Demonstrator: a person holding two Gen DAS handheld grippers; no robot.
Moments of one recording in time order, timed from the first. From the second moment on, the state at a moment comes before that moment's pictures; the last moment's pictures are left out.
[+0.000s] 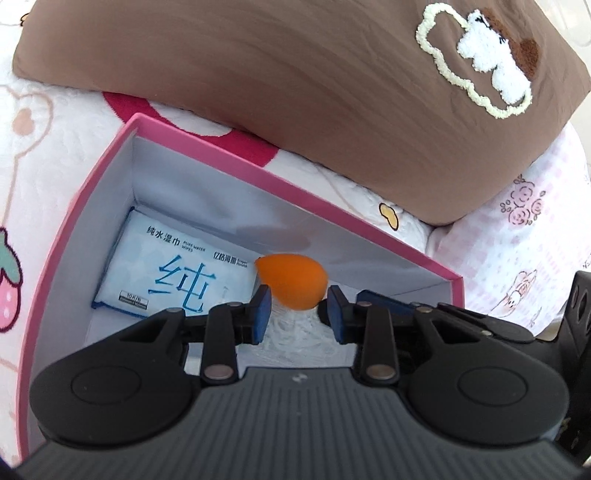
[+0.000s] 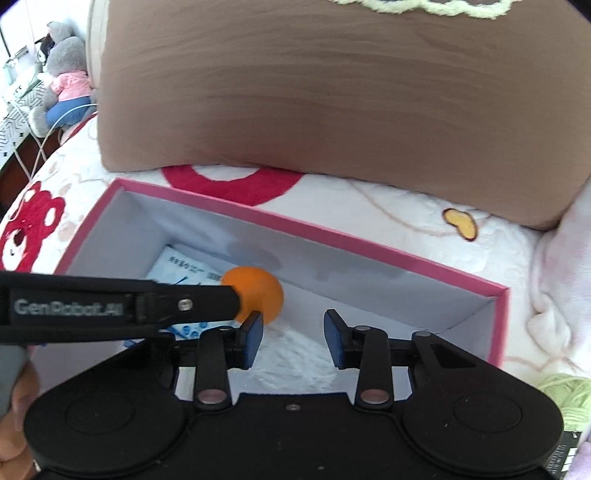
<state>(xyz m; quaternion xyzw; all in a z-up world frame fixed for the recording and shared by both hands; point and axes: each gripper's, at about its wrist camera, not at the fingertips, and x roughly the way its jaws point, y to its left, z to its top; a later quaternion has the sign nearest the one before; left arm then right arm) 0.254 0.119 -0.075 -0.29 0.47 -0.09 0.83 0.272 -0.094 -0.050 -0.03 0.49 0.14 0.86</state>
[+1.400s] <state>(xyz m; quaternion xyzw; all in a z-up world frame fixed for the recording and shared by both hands) 0.097 0.095 0.066 -0.12 0.49 -0.07 0.86 0.104 -0.129 0.084 -0.05 0.40 0.29 0.87</state>
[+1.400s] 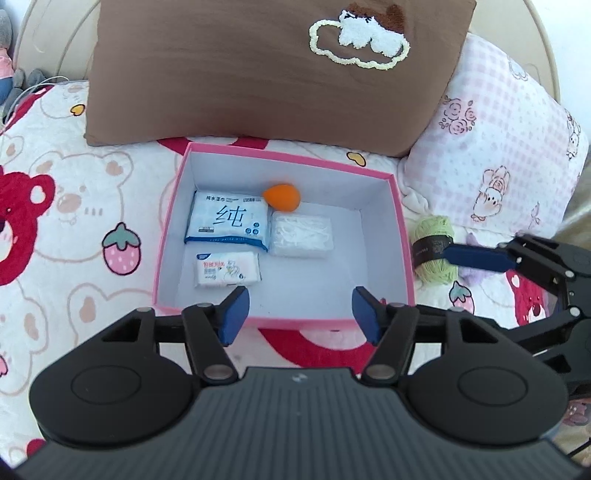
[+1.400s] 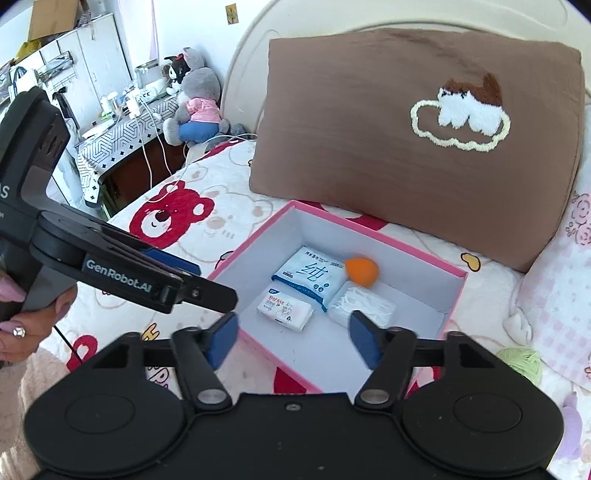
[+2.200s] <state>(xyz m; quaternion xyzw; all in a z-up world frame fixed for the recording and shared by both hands) 0.031 0.075 0.090 -0.09 0.48 -0.10 0.87 0.035 -0.150 0.101 -0.08 0.39 0.30 0.87</state>
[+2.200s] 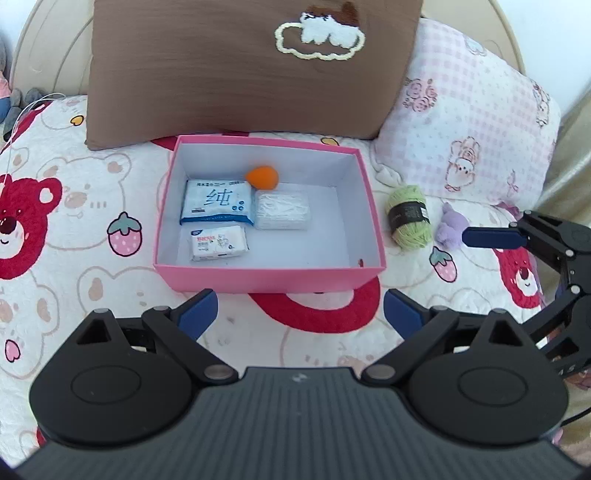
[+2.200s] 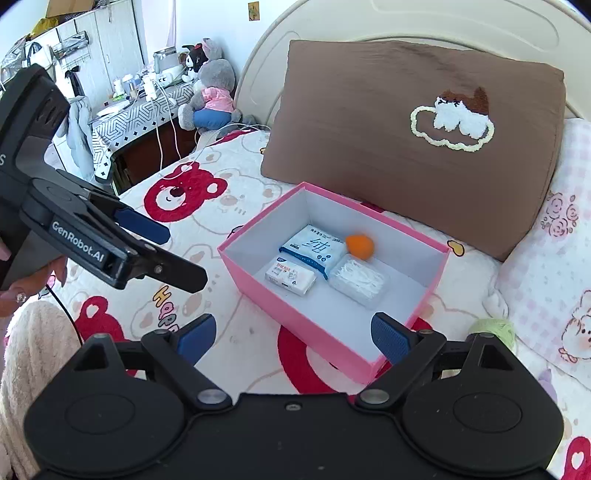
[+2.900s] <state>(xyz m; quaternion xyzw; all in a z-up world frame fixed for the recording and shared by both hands) 0.005 0.047 0.072 -0.10 0.52 -0.13 0.84 -0.002 -0.175 0.107 -0.08 0.41 0.32 0.85</state>
